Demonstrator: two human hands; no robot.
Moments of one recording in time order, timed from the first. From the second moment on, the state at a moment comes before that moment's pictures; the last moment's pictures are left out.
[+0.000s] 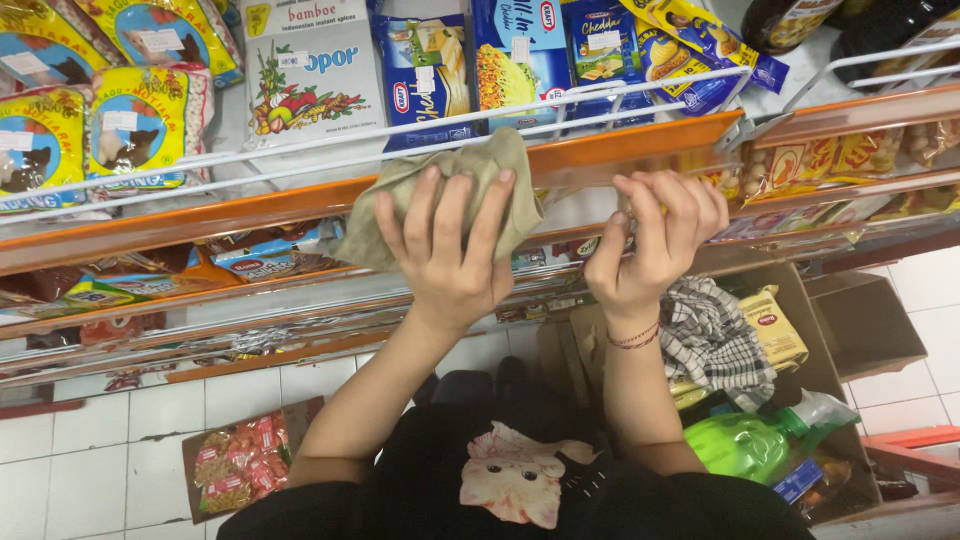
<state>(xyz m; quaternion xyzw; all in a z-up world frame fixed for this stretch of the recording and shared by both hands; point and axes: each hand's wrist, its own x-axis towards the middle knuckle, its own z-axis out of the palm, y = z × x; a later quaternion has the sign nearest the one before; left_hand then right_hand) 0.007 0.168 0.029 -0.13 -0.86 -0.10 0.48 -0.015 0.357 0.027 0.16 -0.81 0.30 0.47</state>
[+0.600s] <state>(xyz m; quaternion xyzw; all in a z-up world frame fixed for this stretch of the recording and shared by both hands) -0.029 0.284 0.062 -0.24 -0.84 -0.15 0.47 -0.025 0.396 -0.011 0.07 -0.67 0.52 0.52</state>
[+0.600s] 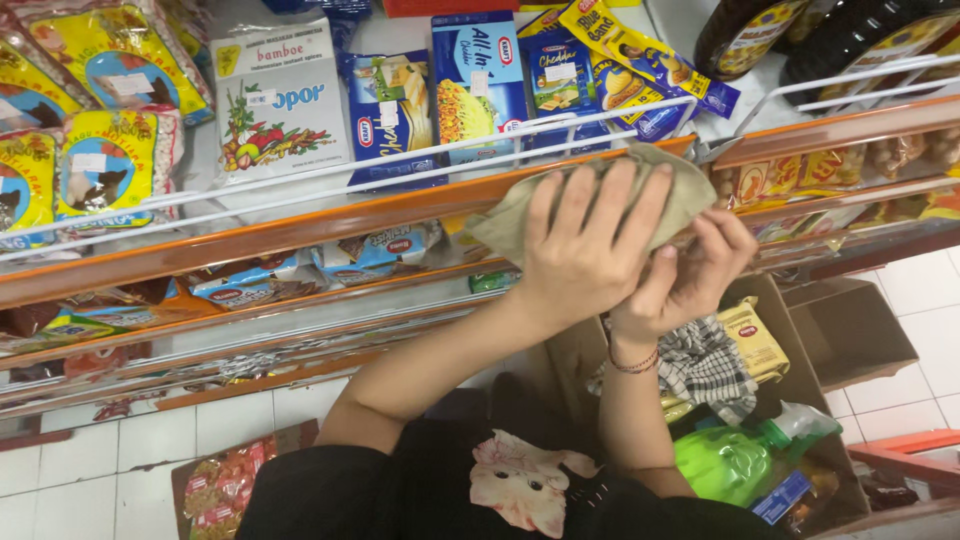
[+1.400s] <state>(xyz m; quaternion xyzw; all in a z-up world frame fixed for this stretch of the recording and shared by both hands) -0.038 0.220 0.018 -0.12 -0.88 0.04 0.45 -0.037 0.414 -0.004 0.07 -0.45 0.70 0.55</state>
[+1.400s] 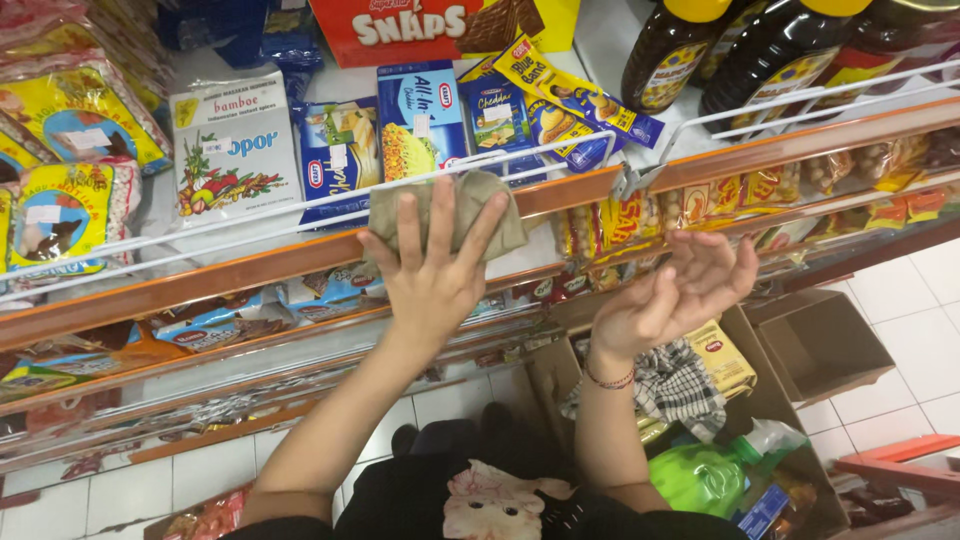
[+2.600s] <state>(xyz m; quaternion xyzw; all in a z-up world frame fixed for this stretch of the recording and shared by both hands) -0.020 0.121 -0.046 0.02 -0.86 -0.12 0.49 -0.036 0.367 -0.025 0.13 -0.56 0.67 0.47</state>
